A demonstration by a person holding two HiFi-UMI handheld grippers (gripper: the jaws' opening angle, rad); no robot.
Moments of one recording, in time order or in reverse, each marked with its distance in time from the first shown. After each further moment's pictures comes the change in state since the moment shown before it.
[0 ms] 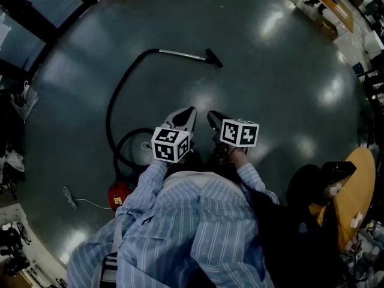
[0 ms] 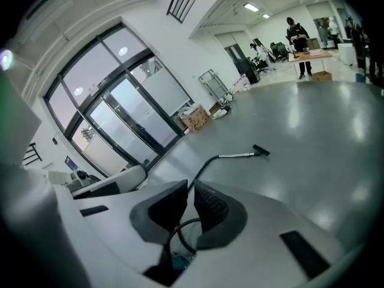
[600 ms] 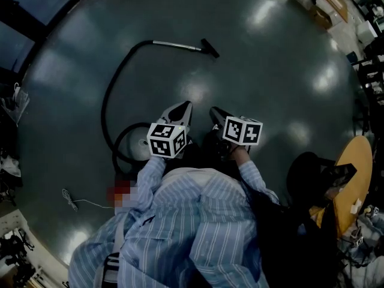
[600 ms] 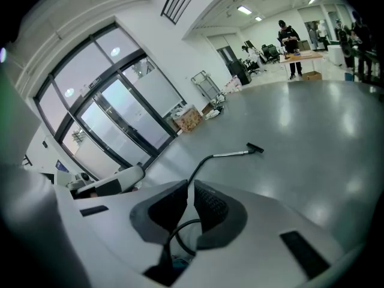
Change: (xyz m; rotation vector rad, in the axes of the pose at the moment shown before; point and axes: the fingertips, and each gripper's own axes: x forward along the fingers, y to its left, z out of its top) left arm -0.010 0.046 -0.006 -0.073 0.007 -0.025; right arm 0.018 0.010 -0.009 0.042 -0.016 -0.067
